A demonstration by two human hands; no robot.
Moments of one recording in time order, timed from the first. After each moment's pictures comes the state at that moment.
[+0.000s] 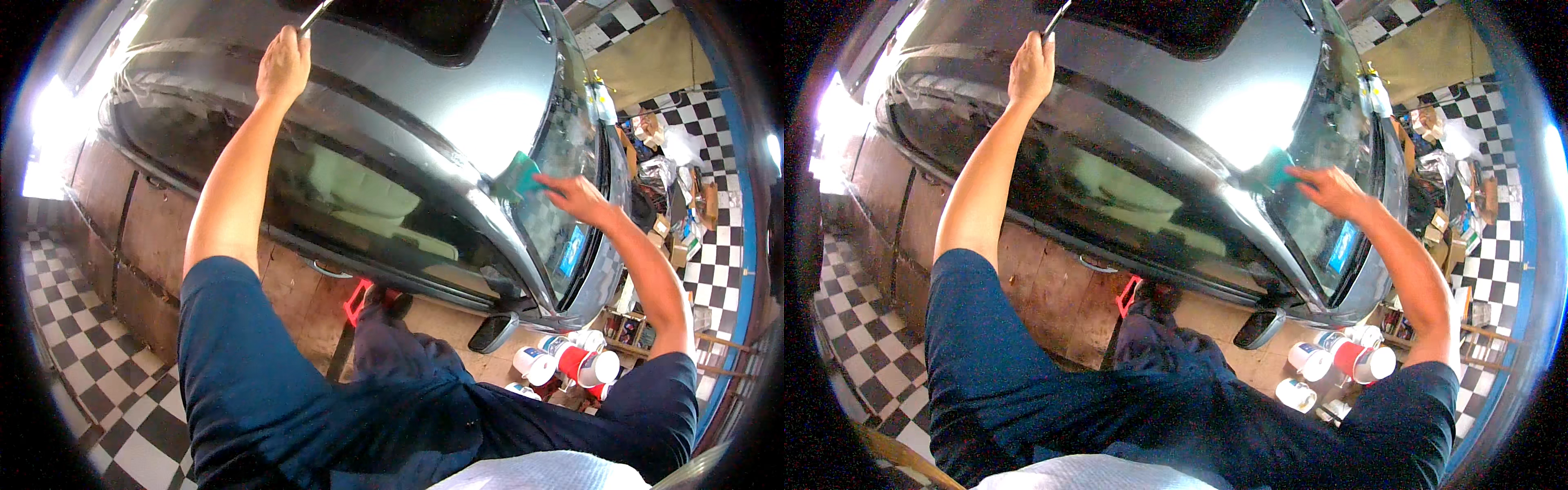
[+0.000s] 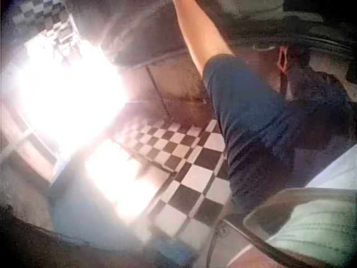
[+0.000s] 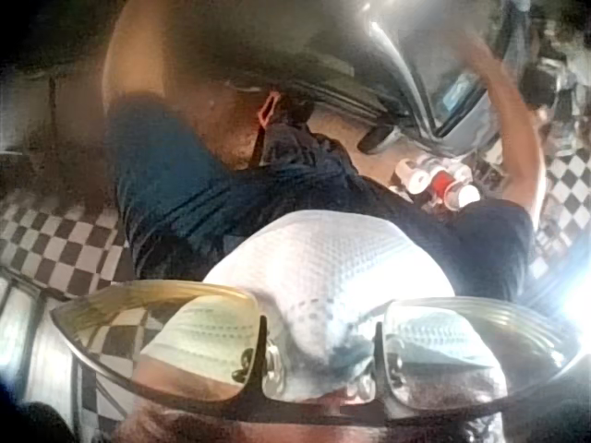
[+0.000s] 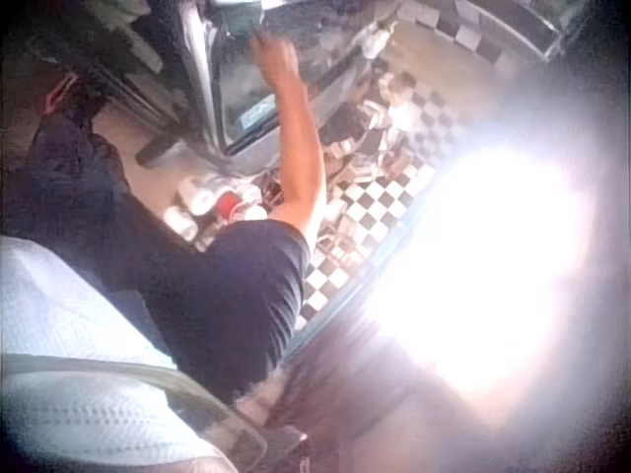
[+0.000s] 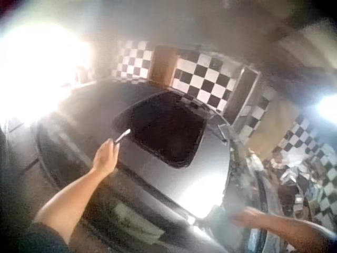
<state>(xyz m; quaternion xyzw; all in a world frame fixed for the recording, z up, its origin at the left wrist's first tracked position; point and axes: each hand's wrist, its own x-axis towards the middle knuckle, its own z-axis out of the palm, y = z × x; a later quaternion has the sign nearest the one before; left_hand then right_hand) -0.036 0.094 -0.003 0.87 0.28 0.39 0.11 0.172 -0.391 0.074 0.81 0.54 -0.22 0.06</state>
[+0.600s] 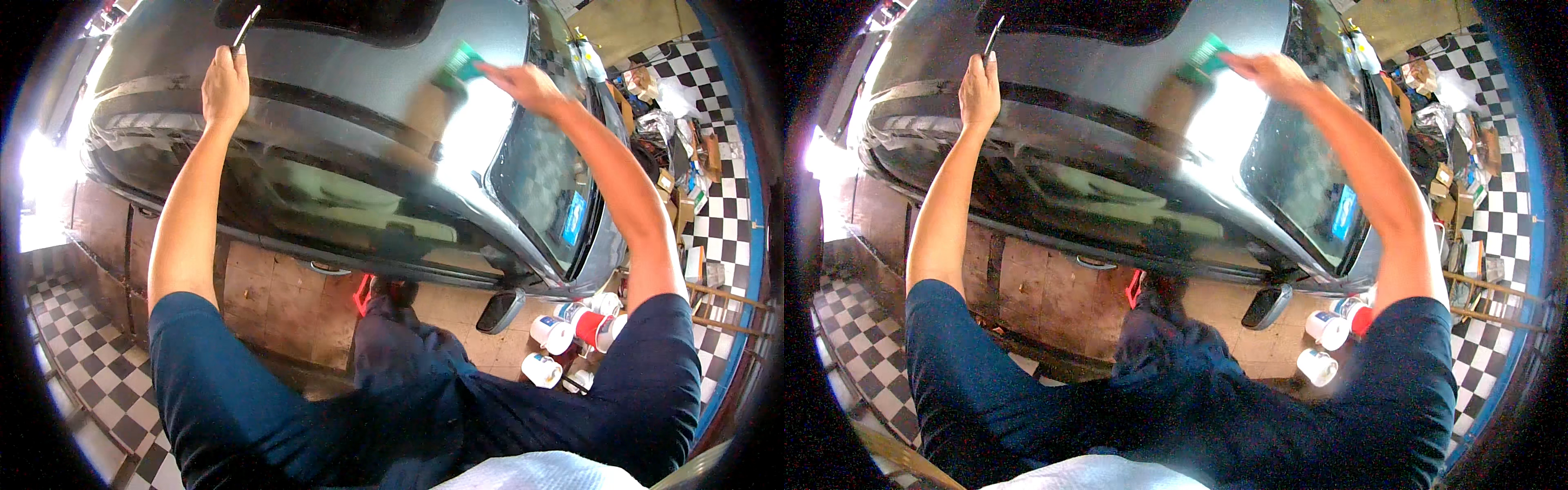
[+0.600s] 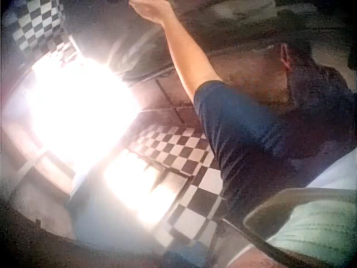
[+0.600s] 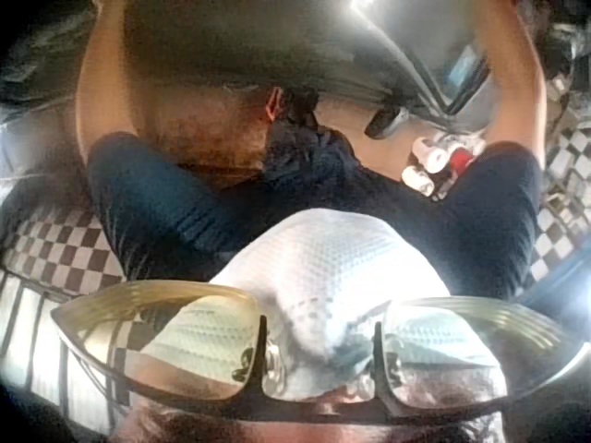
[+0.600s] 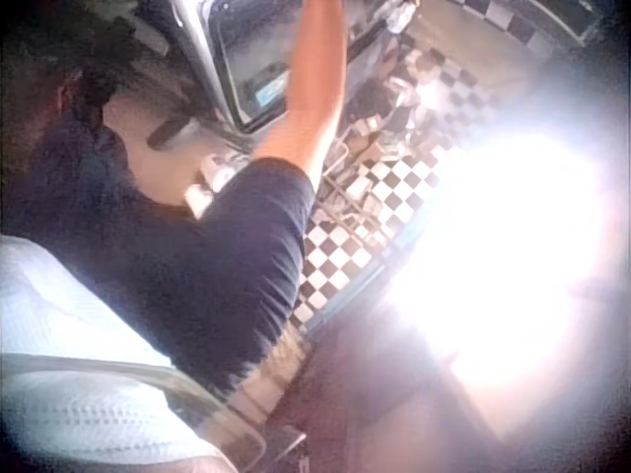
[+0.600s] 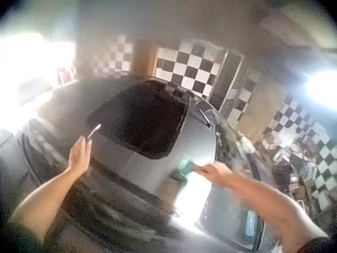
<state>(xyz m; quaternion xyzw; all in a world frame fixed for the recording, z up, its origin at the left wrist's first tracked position) -0.042 0.103 -0.005 0.89 0.32 0.33 0.08 0.234 -0.269 0.056 0.86 0.49 -0.15 0.01</state>
